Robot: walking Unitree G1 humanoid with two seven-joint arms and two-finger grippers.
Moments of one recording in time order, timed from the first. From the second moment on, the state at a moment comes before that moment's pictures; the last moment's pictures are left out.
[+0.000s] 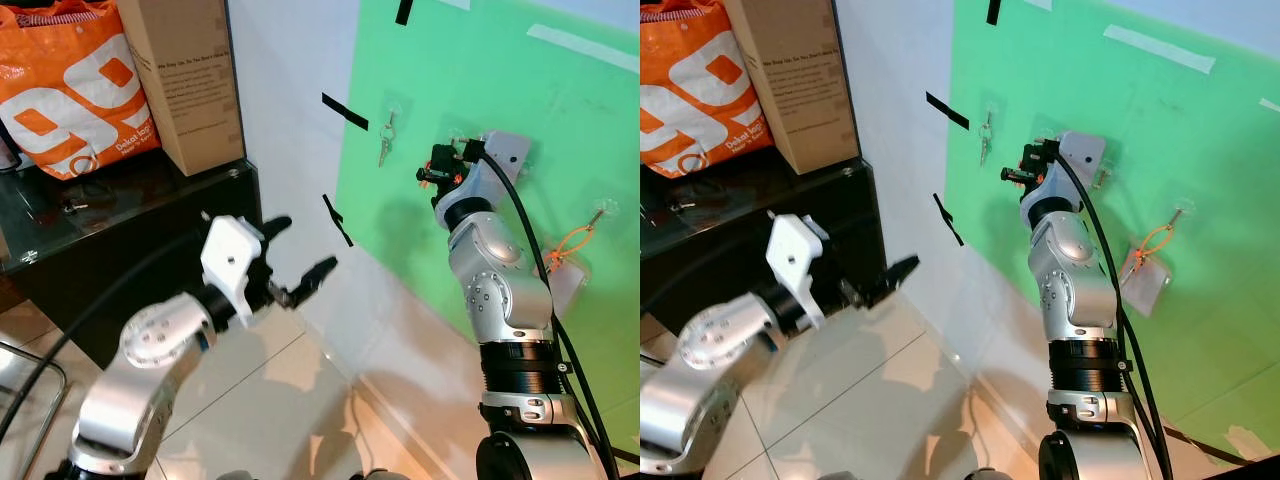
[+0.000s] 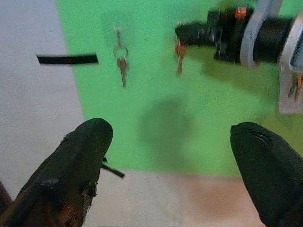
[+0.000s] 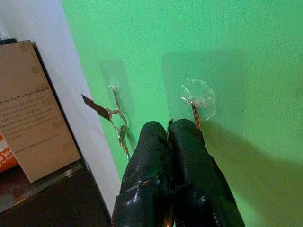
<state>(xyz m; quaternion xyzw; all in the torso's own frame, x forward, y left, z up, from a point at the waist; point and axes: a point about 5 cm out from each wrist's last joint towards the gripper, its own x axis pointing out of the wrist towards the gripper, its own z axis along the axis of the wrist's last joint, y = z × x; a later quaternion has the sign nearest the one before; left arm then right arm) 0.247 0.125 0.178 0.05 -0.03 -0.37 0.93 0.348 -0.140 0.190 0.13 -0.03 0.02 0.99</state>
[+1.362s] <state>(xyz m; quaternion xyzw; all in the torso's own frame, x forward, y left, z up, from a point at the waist) 0.246 0.121 0.192 0.04 -0.04 -0.38 0.92 0.335 -0.155 0.175 0.18 0.00 -0.01 0.98</state>
